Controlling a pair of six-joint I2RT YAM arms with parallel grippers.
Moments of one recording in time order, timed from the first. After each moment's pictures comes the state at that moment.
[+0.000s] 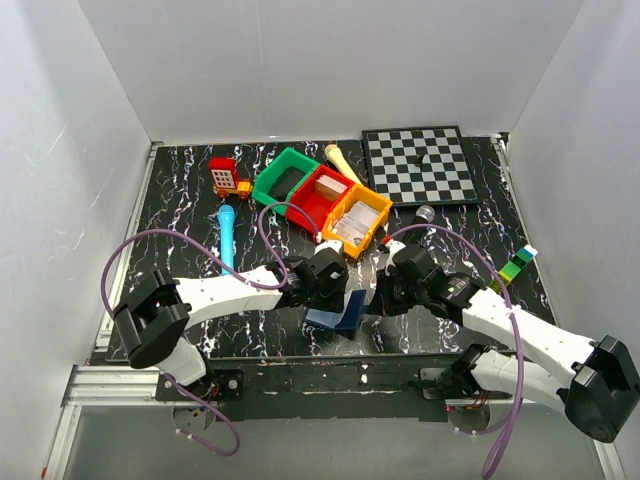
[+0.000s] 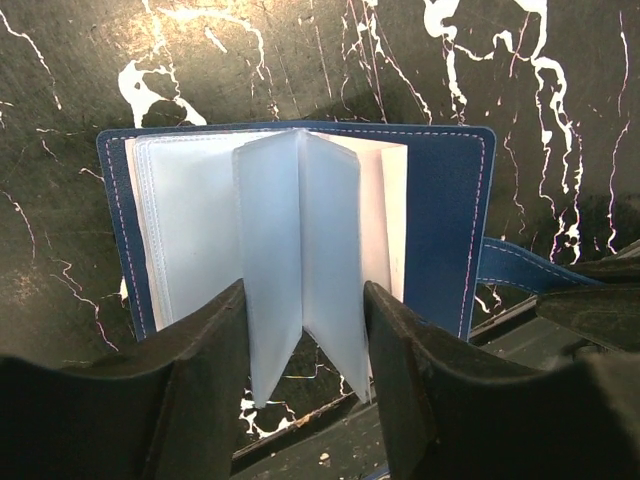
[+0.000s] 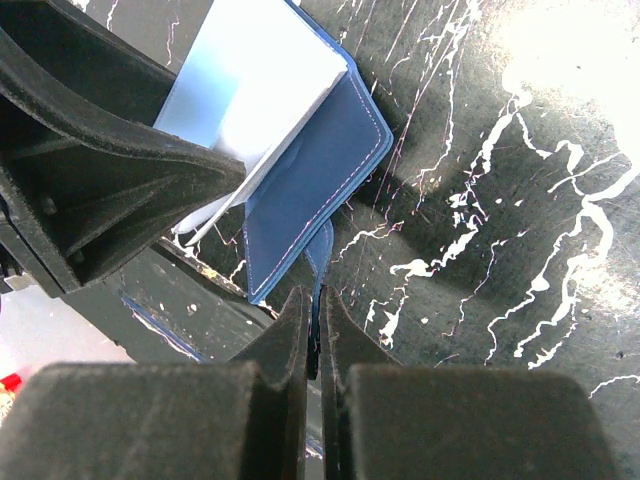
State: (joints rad) left arm -1.04 1.54 0.94 -0.38 -0.13 -0.74; right arm 0.79 0.99 0.61 -0.48 -0.19 0.55
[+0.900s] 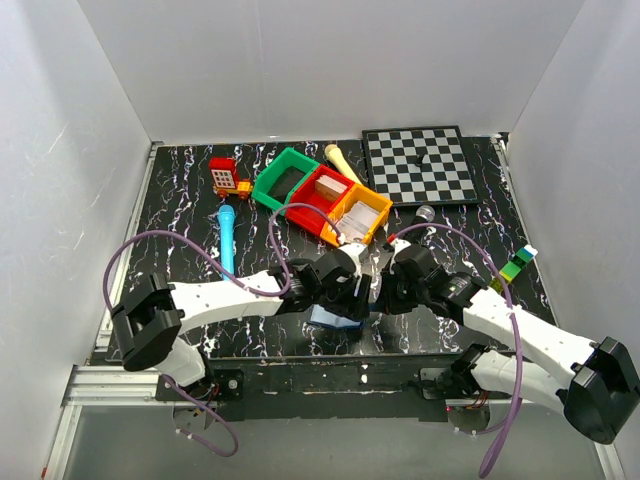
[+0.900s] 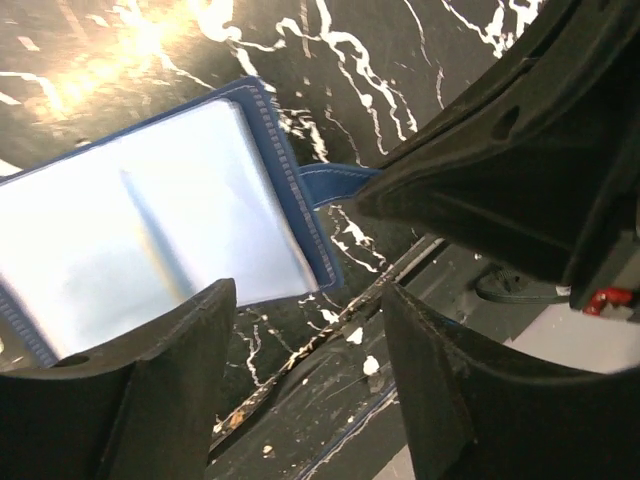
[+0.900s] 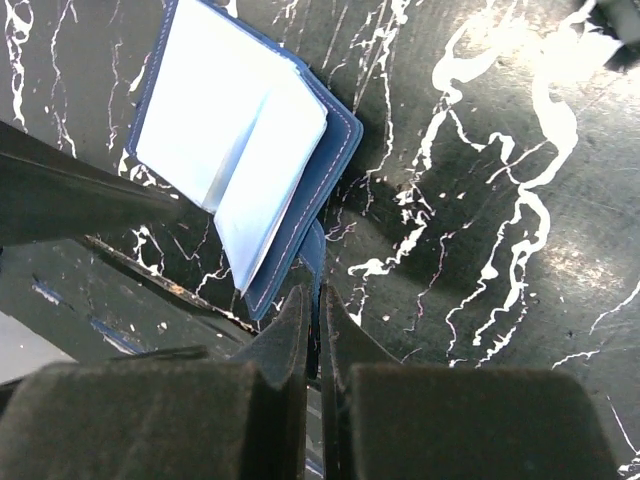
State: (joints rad) left arm -1.11 1.53 0.98 -0.25 0.03 -0.64; right arm 0.77 0.99 0.61 -0.51 -0.13 0.55
